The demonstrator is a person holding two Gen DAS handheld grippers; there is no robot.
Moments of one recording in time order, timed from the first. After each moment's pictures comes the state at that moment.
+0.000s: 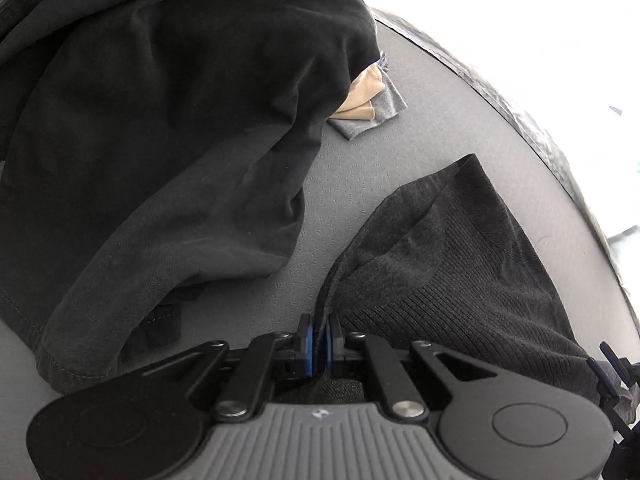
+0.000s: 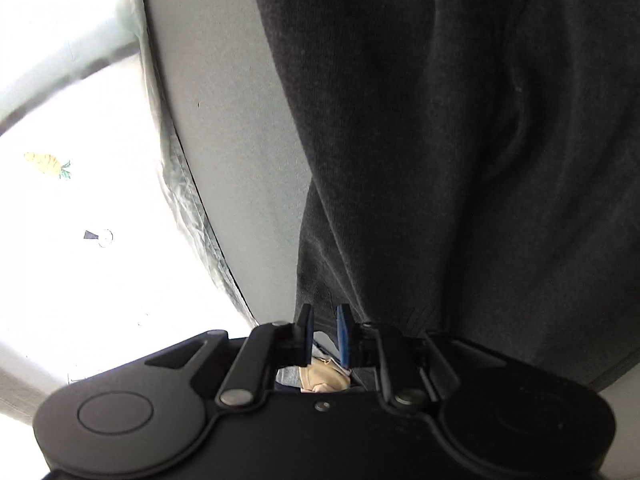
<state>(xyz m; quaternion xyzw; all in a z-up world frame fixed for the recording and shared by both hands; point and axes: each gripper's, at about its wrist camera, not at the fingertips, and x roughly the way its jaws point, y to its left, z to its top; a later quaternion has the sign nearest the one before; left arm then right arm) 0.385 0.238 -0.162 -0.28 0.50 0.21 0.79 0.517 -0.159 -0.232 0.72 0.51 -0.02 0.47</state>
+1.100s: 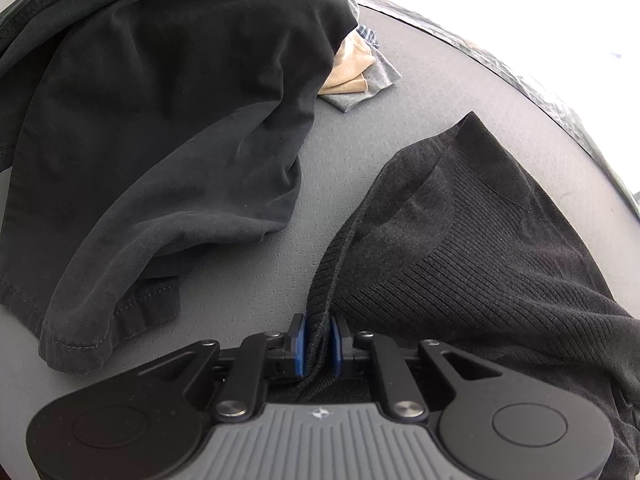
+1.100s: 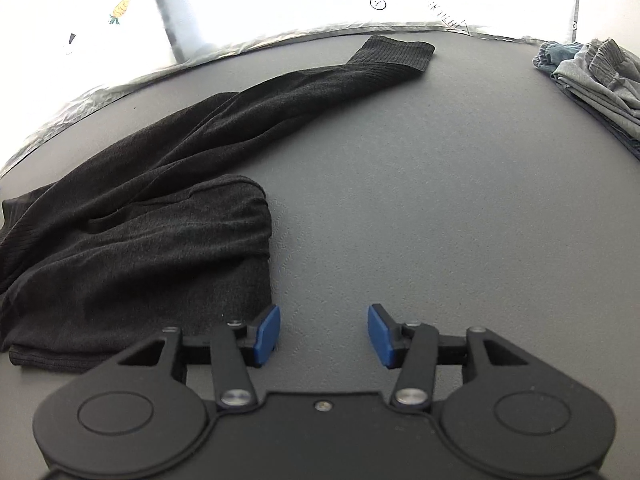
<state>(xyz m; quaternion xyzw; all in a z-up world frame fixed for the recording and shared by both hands) 0.390 0.218 -0.176 -0.21 0.52 0.23 0.80 0.346 -0.277 -0.184 0.10 0.47 -0.07 0.88</state>
